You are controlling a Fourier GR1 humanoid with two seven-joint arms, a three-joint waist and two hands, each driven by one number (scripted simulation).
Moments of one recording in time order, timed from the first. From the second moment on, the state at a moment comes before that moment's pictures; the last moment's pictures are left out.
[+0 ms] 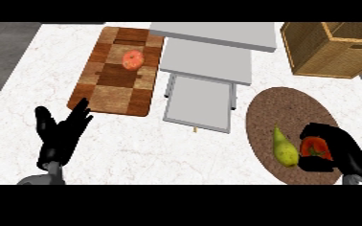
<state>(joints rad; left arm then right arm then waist) -0.02 0.20 0.06 -1.36 0.15 0.00 0.28 0.04 -0.32 -0.13 -1.34 0.77 0.03 -0.05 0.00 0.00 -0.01</state>
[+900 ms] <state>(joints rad) -0.08 0.19 0.04 -1.33 0.13 0.00 0.30 -0.12 -0.02 0.61 -1.69 0.95 -0.11 0.67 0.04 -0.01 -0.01</state>
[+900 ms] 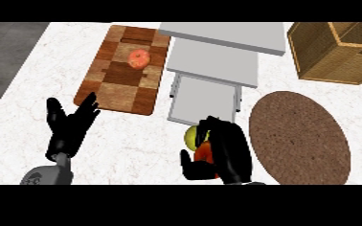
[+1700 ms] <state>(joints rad) -0.06 0.19 0.06 -1.33 0.14 0.00 0.30 -0.67 -0.02 0.72 -1.96 1.11 -0.02 1.22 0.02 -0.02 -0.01</state>
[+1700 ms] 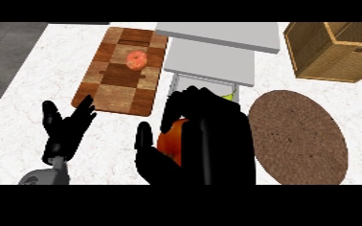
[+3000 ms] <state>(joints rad) -0.05 0.19 0.07 -1.36 0.14 0.00 0.31 -1.23 -0.04 0.11 -1.49 0.89 0.21 1.07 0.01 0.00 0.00</state>
